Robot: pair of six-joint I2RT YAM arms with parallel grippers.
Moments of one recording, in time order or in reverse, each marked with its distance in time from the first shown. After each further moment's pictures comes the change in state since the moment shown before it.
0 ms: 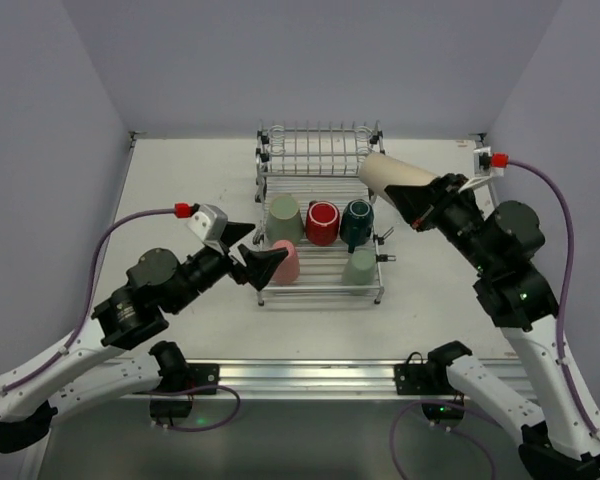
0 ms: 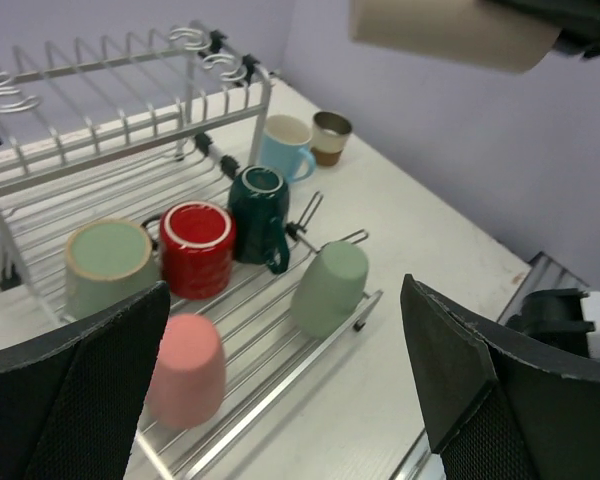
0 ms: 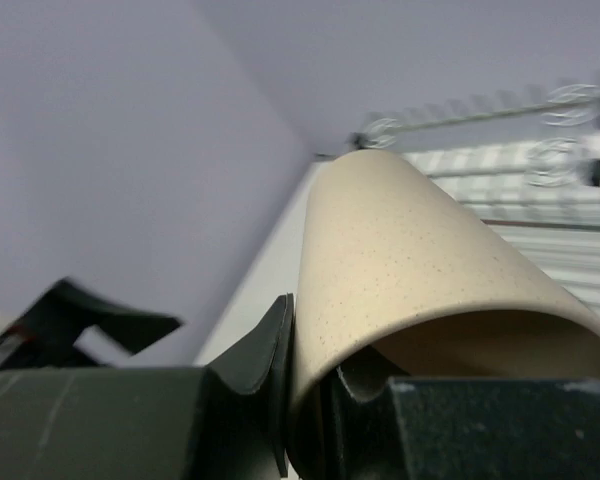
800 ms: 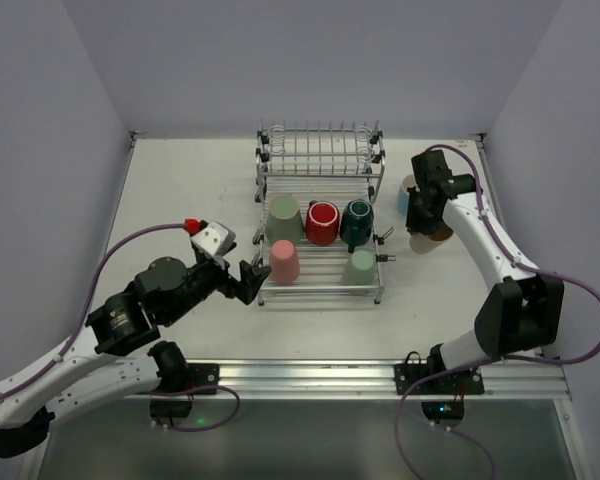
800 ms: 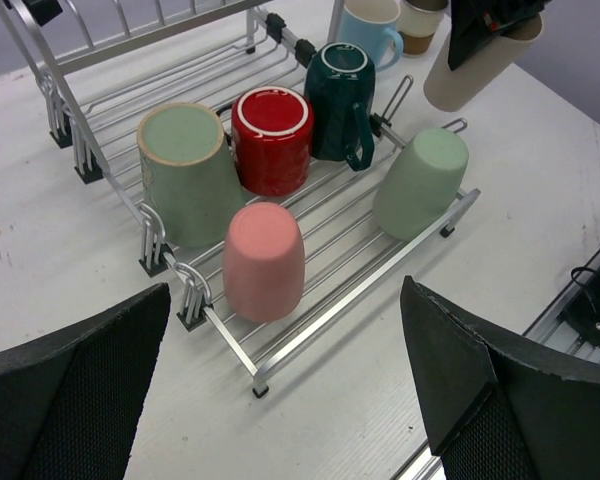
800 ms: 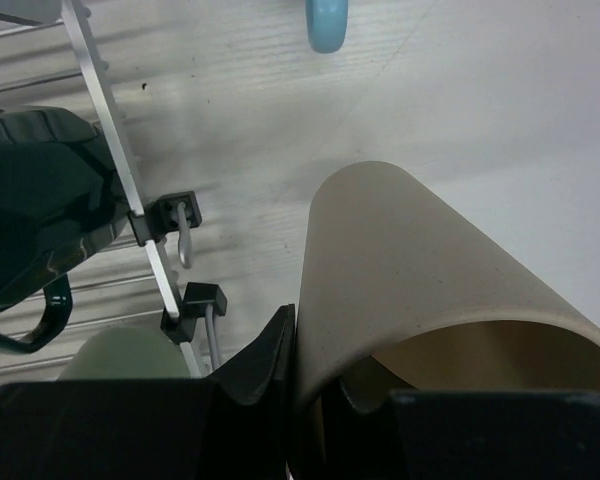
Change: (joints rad) left arm 0.000 -0.088 -0.045 -0.296 -0.109 0.090; right arm -0.197 0.721 0.259 -0.757 0.447 -0.357
